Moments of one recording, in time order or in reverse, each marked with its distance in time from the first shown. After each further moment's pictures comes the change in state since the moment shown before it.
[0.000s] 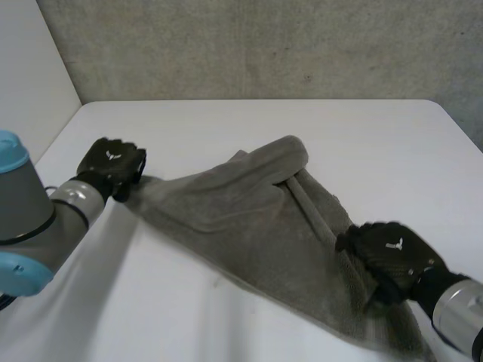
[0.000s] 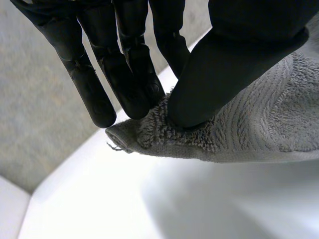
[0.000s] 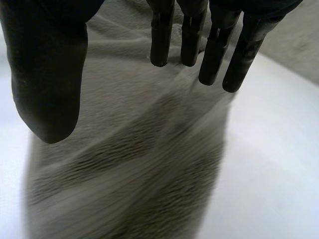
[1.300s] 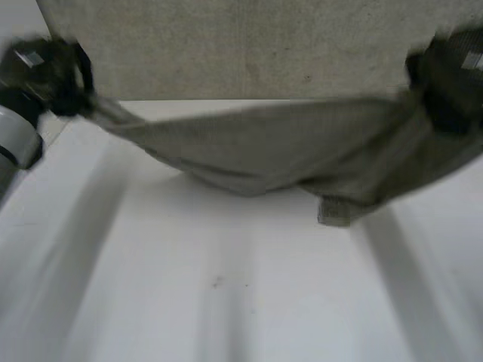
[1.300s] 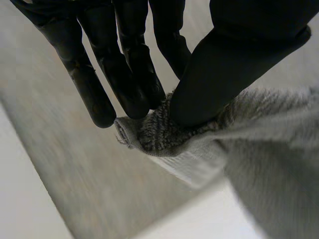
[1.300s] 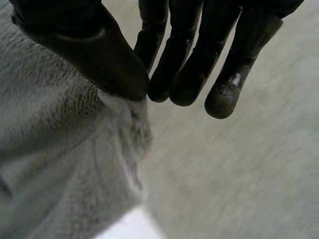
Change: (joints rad) left arm 0.069 0.348 0.096 -0.011 -0.014 -0.378; right arm -0.012 -0.107 -0.486 -0.154 0.075 -0.013; left_hand 0.000 0.000 0.000 0.000 0.000; right_hand 0.912 0.915 0.926 0.934 0.986
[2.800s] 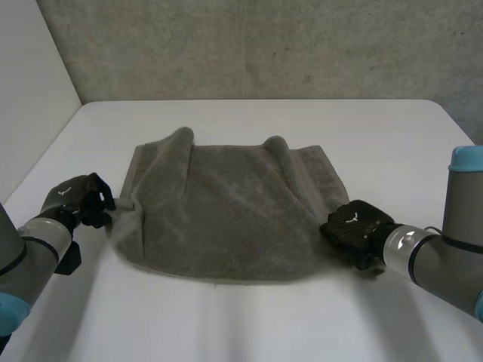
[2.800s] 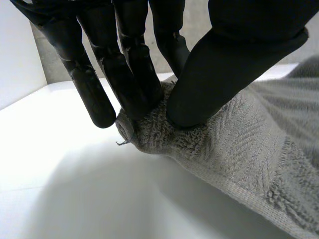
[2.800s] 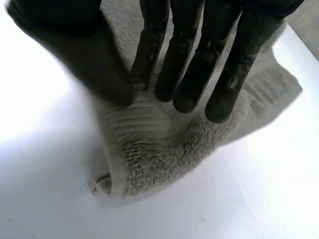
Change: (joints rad) left arm 0.080 -0.309 -0.336 0.142 -0.038 -0.203; right arm 0.146 0.609 -0.009 0.259 0.031 -0.336; left_hand 0.001 0.000 0.000 0.002 0.003; right_hand -0.404 -0.427 -0.414 -0.420 -0.406
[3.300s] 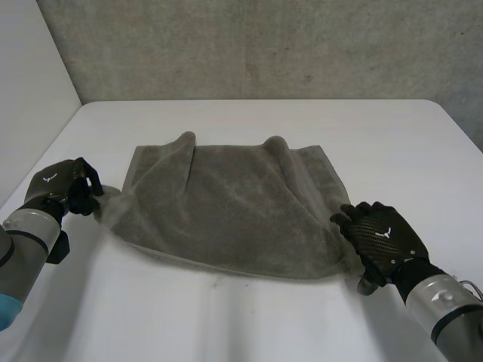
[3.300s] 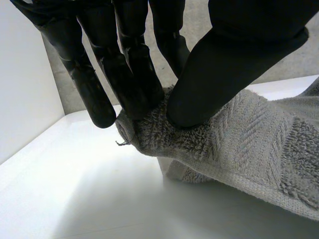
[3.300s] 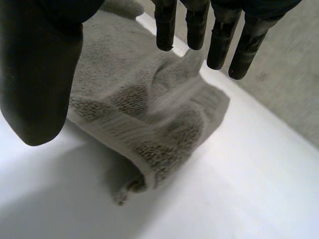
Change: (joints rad) left arm 0.022 0.075 -0.025 0.056 -0.004 0.031; right arm -0.074 -0.327 0.571 -0.600 -0.001 0.318; left_hand 0.000 0.000 0.000 0.000 0.000; right_hand -0.676 -0.656 -0.676 -0.653 -0.704
